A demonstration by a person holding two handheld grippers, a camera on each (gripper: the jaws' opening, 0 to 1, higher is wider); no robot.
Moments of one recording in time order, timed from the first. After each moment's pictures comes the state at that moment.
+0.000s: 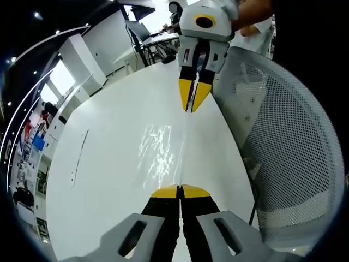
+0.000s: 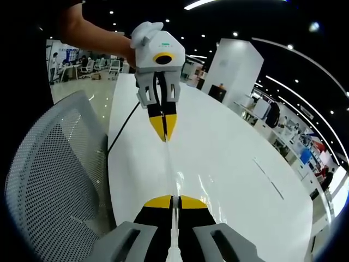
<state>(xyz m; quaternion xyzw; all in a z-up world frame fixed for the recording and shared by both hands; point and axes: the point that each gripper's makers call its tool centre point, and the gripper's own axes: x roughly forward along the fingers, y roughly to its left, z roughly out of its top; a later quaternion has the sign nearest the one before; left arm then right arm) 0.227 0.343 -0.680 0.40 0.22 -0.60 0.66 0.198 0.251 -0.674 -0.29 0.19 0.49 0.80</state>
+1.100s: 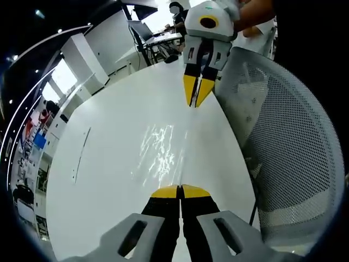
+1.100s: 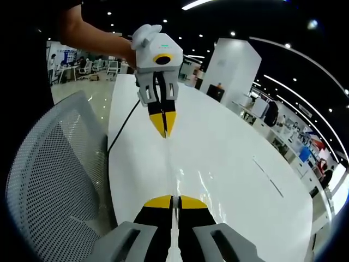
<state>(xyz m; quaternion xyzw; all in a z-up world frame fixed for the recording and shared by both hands) 0.230 0.347 -0.678 0.40 0.22 -0.60 0.66 0.196 0.245 -0.675 -0.29 0.19 0.48 0.81</state>
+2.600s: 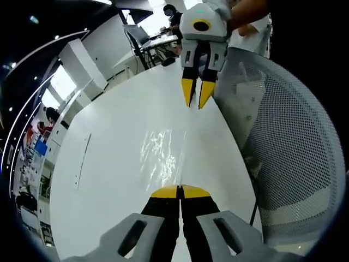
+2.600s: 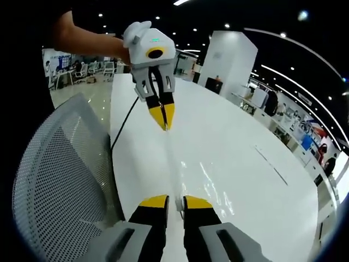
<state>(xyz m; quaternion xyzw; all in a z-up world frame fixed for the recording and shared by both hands) 0.225 0.344 -0.674 0.41 0.20 -0.60 0.65 0.187 0.240 -0.679 -0.26 0.23 0.48 0.81</state>
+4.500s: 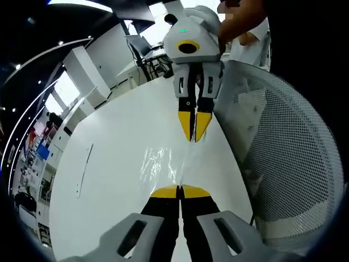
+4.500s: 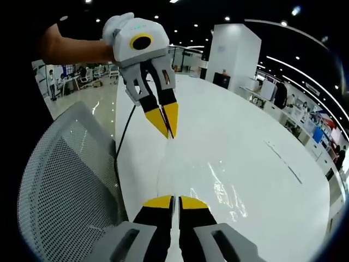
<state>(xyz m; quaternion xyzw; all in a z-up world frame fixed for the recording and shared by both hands) 0.216 0.324 -0.659 0.38 0.17 -0.61 0.67 0.193 0.264 -0.689 -0.23 0.26 0.51 0.79</state>
